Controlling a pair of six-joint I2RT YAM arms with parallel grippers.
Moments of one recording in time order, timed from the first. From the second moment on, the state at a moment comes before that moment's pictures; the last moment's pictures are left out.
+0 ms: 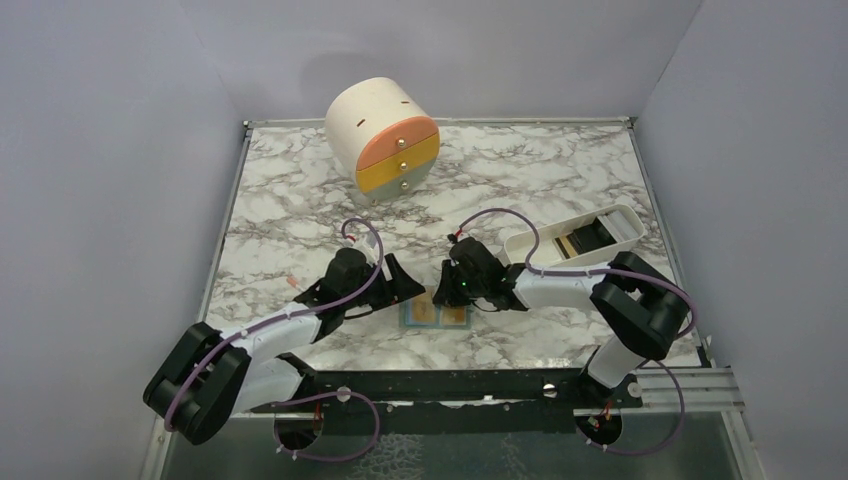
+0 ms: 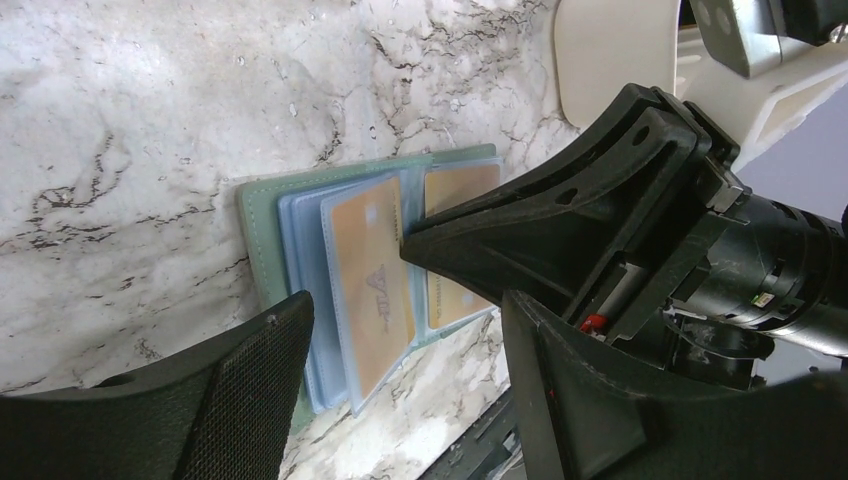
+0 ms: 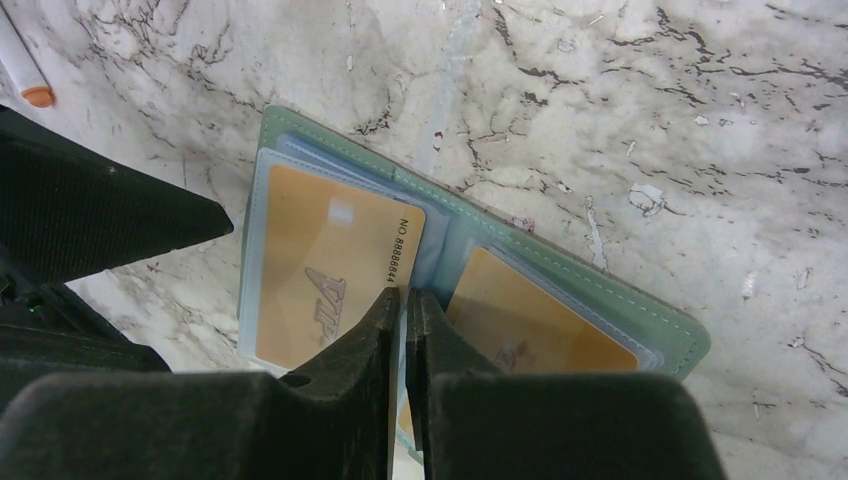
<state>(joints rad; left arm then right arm) -0.59 1.13 0.31 0.26 0.30 -0.94 0.90 1.64 0.73 0.08 -0.05 0.73</state>
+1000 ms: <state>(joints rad) -0.59 1.20 0.32 0.37 0.41 -0.99 0.90 1.67 0.67 0.31 -0.16 0.72</state>
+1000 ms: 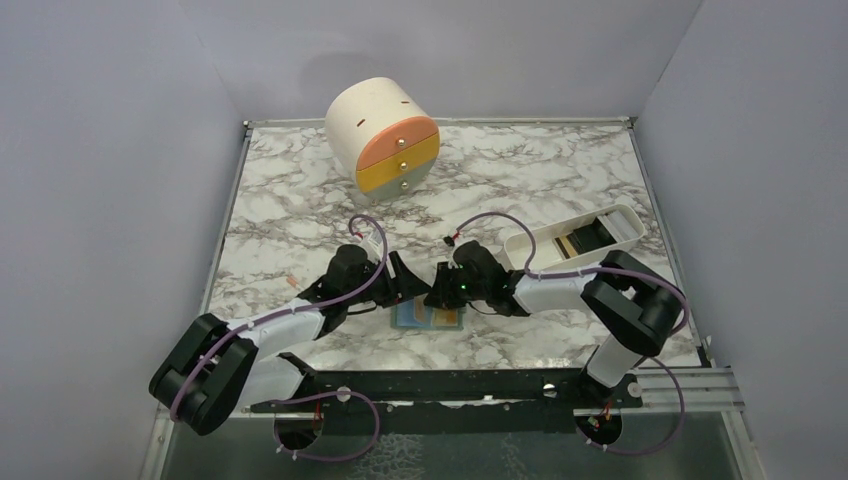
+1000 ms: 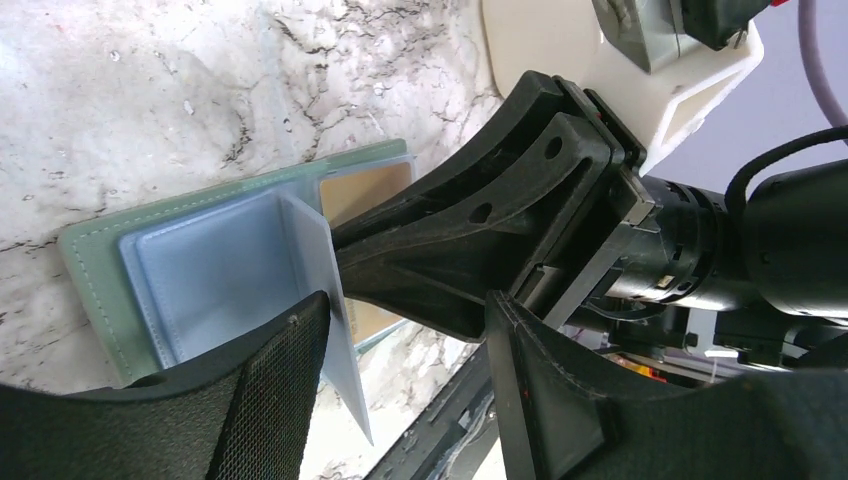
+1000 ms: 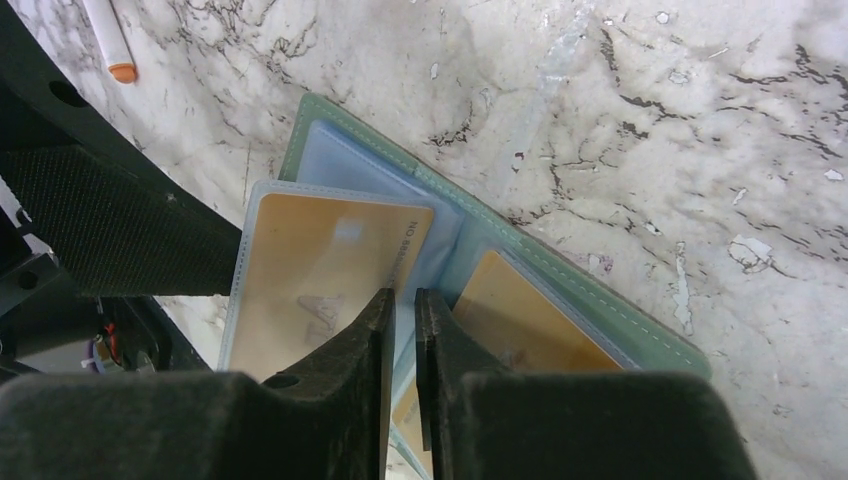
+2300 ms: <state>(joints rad) -0.72 1.29 0.59 0.04 0.32 -0.74 0.48 1.34 1.03 -0.37 0.41 0.03</state>
